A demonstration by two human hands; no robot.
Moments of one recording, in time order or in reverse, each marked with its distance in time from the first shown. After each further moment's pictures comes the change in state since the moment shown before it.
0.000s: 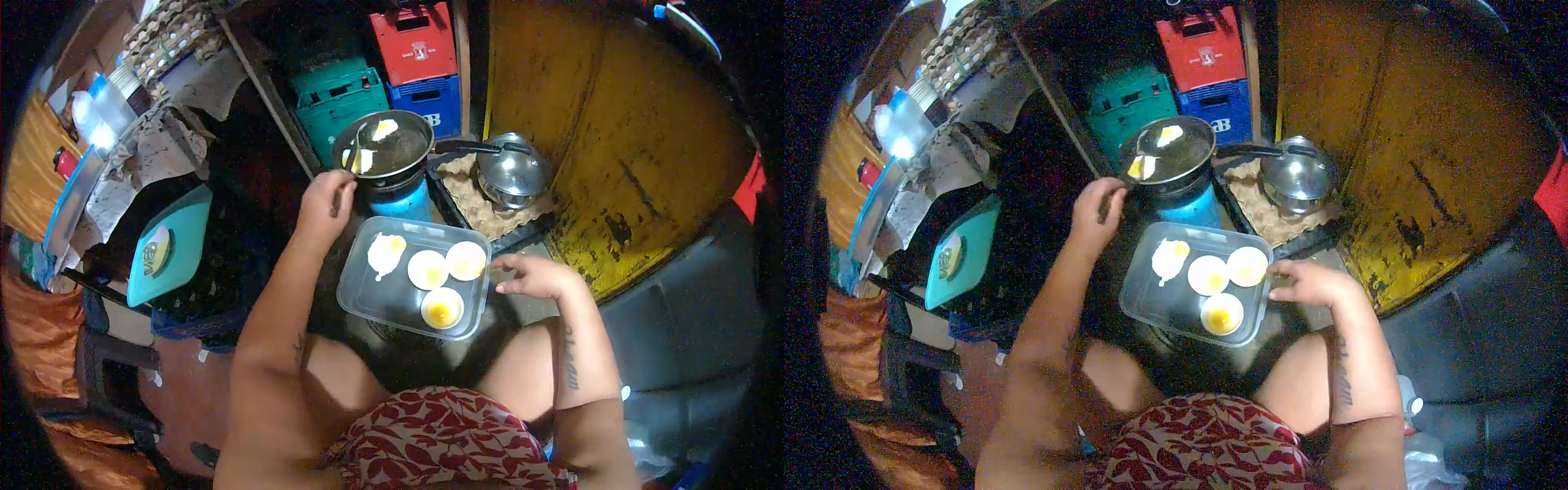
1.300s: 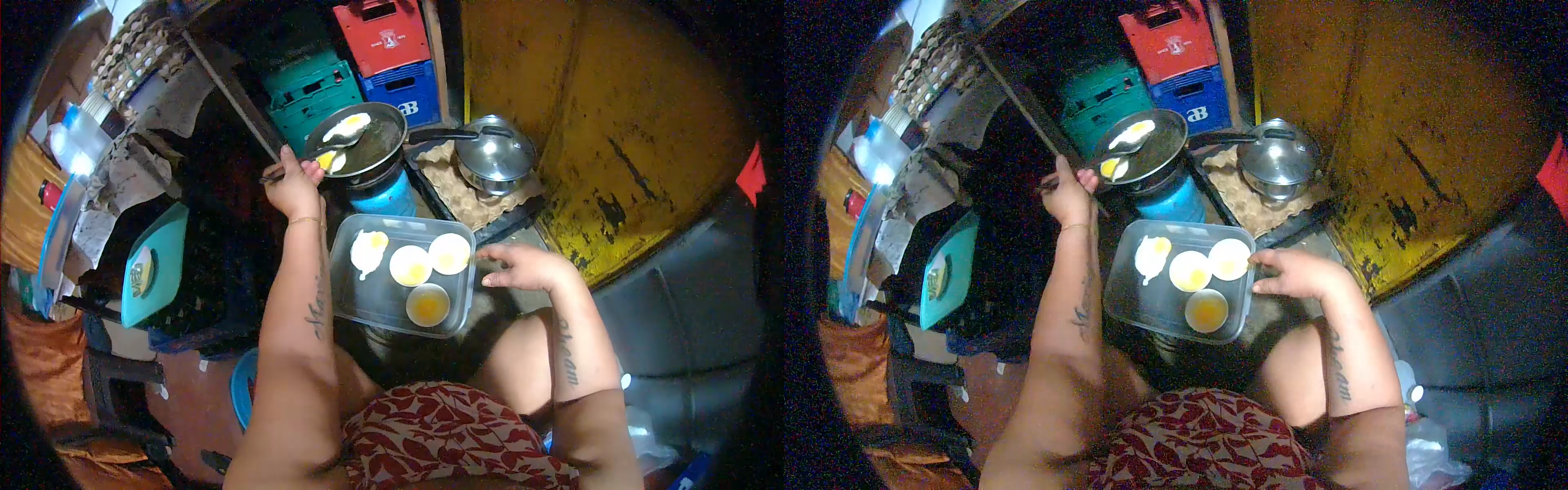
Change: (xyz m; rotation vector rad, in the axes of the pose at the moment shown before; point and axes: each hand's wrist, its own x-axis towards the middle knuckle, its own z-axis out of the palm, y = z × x) left_hand 0.049 -0.006 0.062 -0.724 0.755 -1.053; right_hand -0.004 0.006 -0.010 -0.002 0.034 -0.037
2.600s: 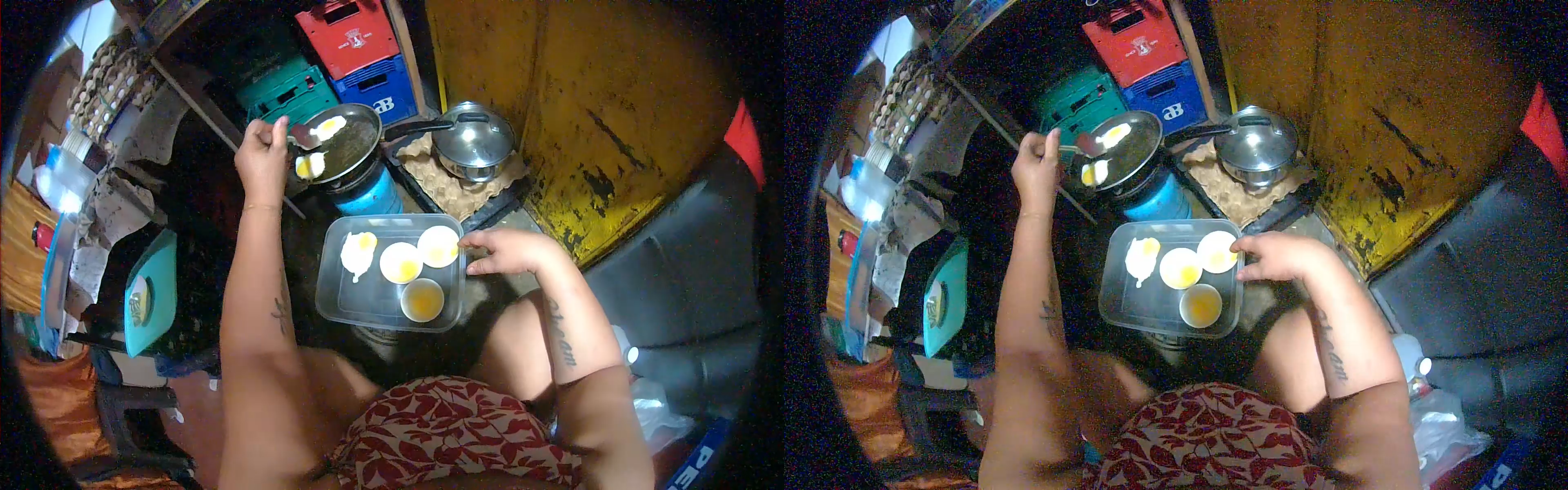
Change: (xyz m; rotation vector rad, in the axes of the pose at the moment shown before) left_hand 0.021 0.049 0.028 0.753 -0.358 0.600; right_hand 0.012 0.008 0.006 -0.042 0.015 -0.046
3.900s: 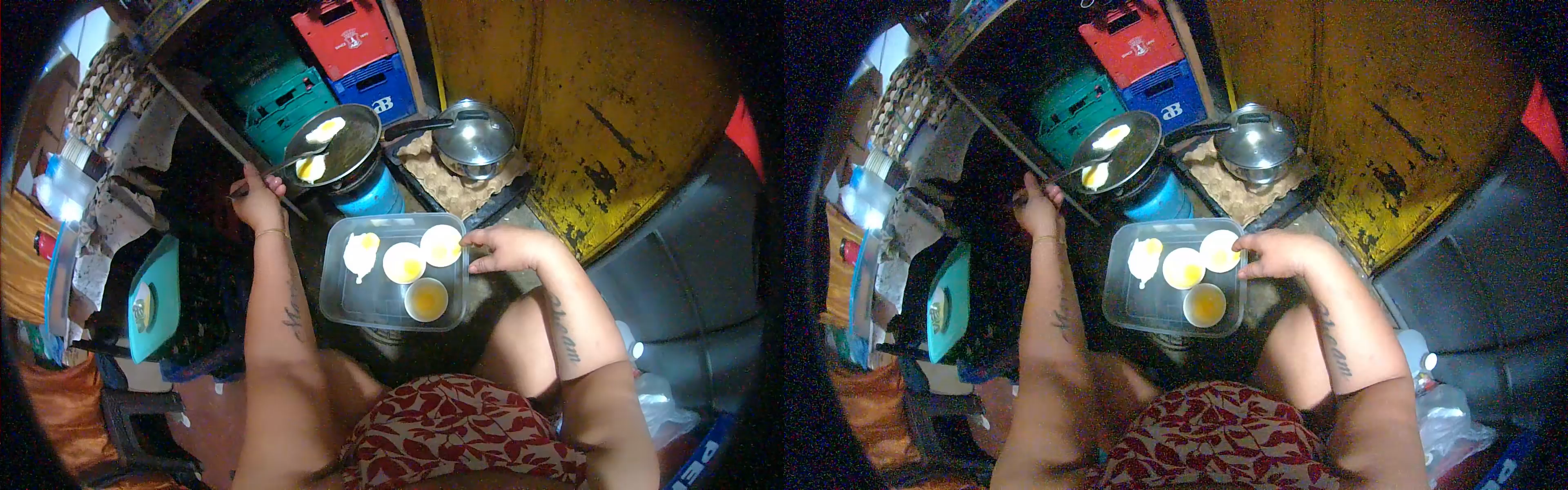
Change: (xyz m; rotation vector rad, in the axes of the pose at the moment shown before) left_hand -0.031 -0.056 -0.001 -0.649 0.252 -0.496; right_hand 0.000 -0.012 -0.004 -0.006 -0.030 0.059
